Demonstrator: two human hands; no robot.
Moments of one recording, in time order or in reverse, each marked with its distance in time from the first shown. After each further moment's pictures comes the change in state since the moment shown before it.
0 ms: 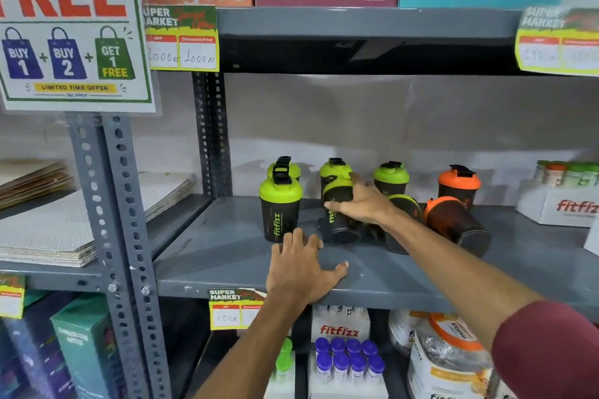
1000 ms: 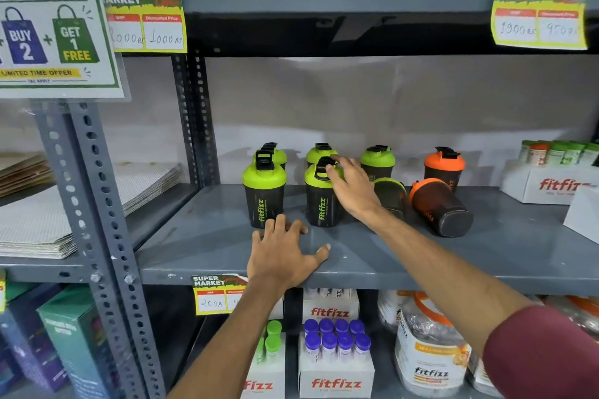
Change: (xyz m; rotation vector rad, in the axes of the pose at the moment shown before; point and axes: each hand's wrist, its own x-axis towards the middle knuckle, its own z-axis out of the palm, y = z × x) left_hand -0.001 -0.002 0.003 -0.008 0.027 -0.014; right_hand -0.018 0.010 0.011 0.339 0.271 -0.195
